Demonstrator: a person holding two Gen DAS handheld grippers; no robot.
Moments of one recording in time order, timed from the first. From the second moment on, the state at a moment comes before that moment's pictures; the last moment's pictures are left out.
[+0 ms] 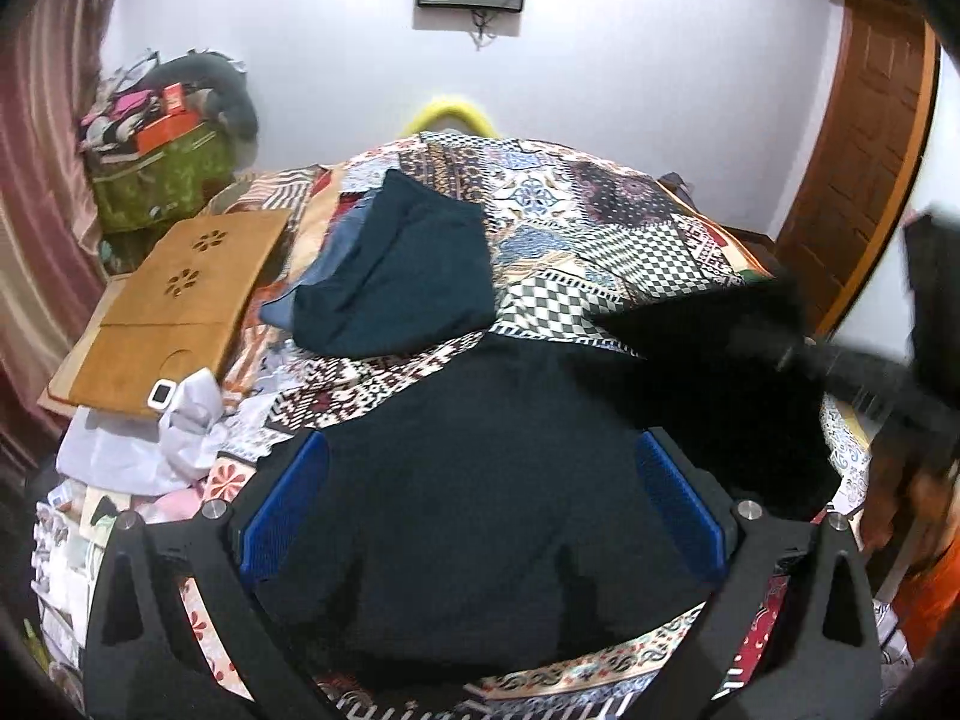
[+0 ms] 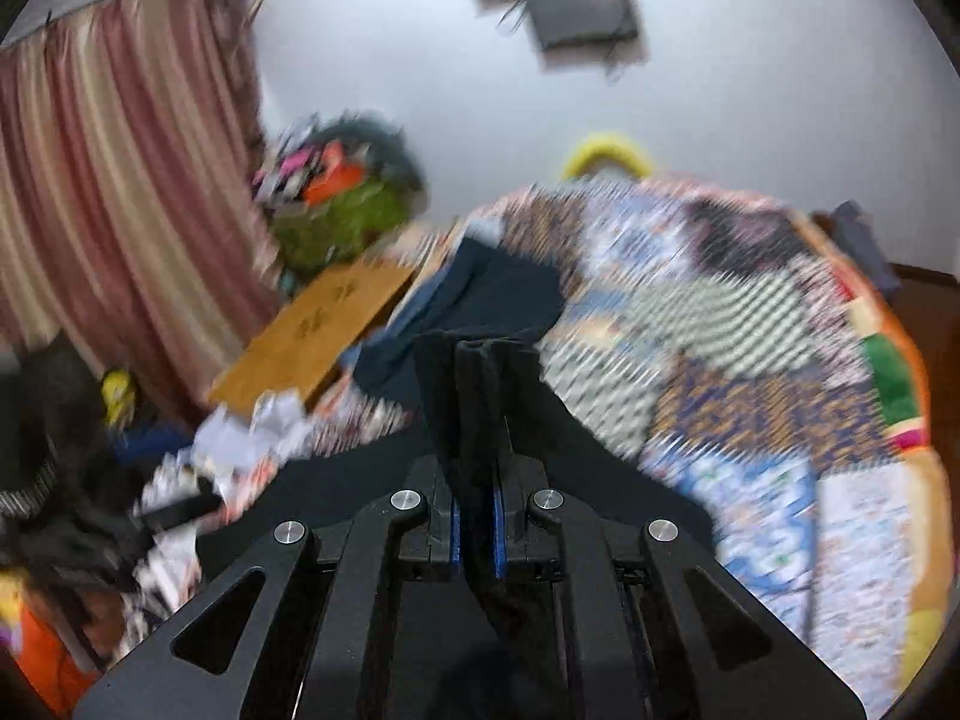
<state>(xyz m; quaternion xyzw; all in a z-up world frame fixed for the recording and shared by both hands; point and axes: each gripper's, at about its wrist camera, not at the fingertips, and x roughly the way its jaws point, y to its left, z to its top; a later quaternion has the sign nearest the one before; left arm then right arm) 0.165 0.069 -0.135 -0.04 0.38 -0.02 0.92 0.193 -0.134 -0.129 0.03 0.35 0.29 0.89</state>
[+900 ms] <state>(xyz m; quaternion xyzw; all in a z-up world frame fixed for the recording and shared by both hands) 0.195 0.023 -0.120 -0.01 0.38 -0.05 0.92 0.155 -0.149 -0.130 -0.05 0.37 0.36 0.86</state>
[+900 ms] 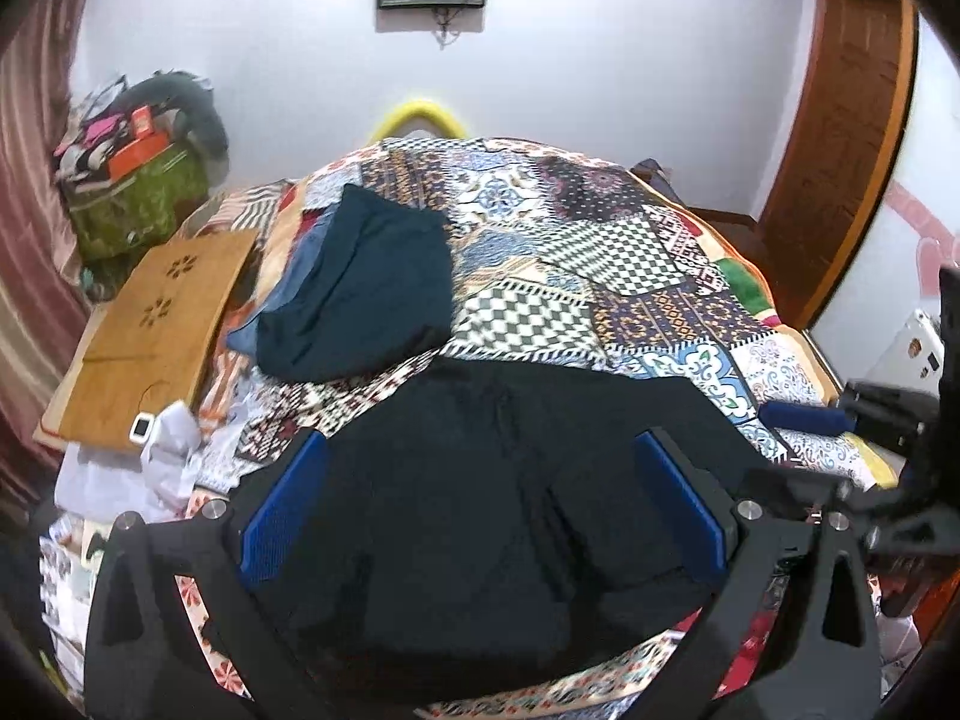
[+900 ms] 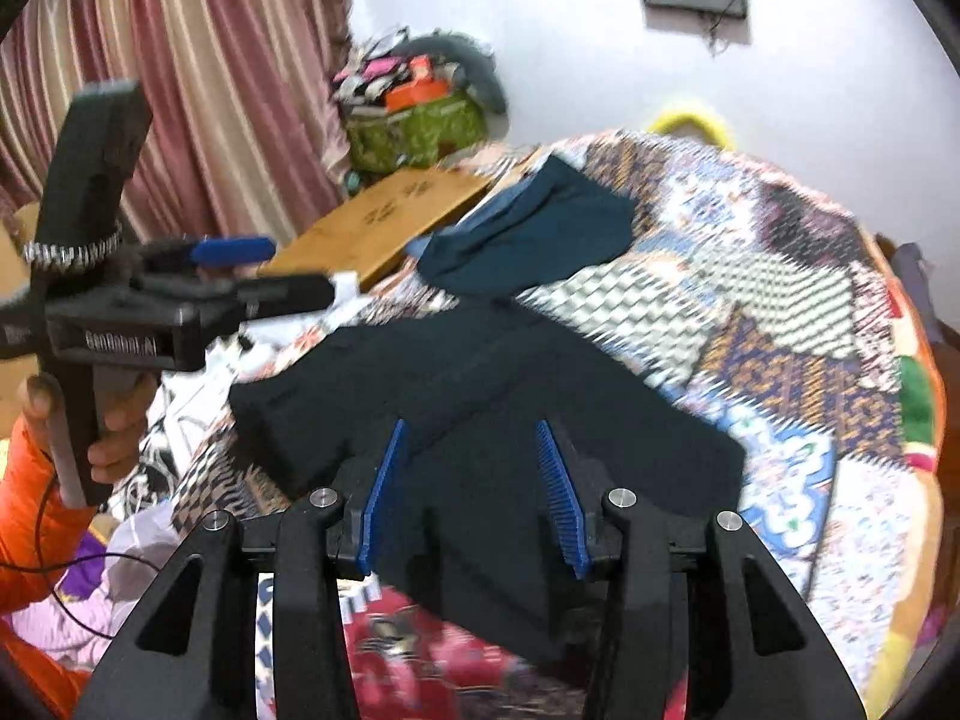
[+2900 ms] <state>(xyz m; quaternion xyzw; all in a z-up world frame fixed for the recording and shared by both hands) 0.161 0.074 -0.145 -0.03 0.39 0.05 0.92 0.166 -0.223 -0.150 -0.05 0.39 0.25 0.89</state>
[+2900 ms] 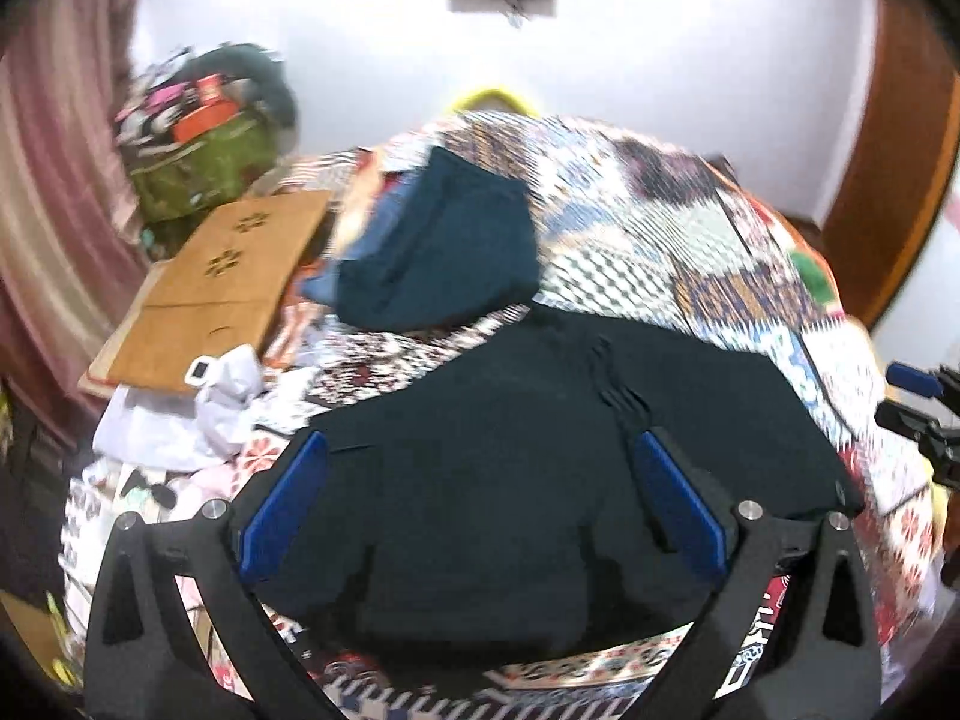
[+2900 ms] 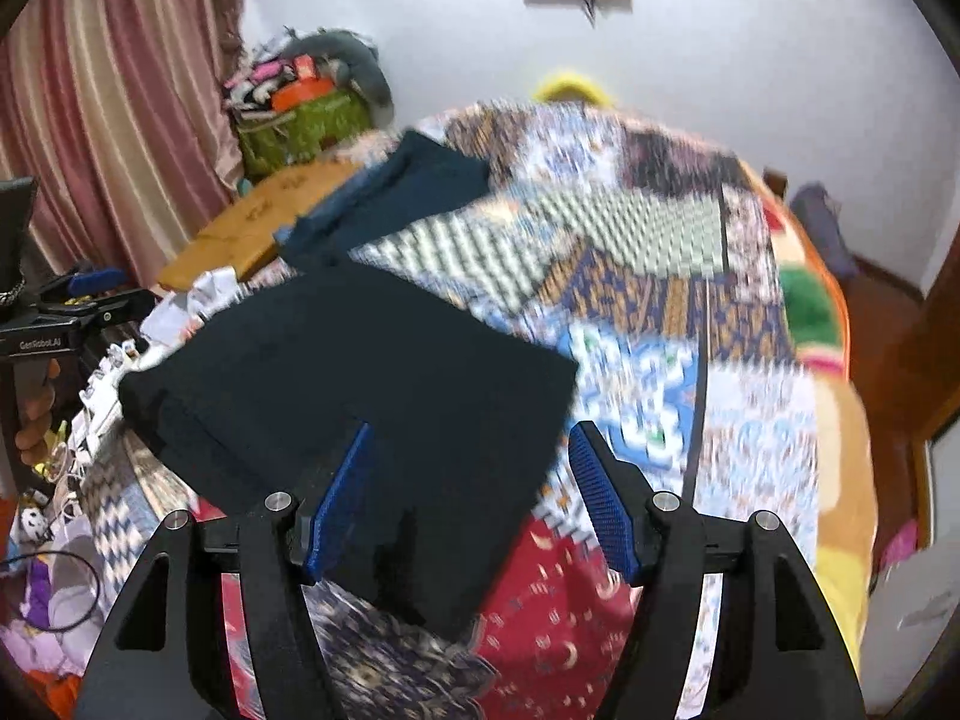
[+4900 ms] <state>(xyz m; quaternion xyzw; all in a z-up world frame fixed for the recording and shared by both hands) 0.163 0.122 -0.107 -0.13 0.32 0.04 0.94 0.146 -0.162 -0.170 -0.03 0.42 0.32 0.85</state>
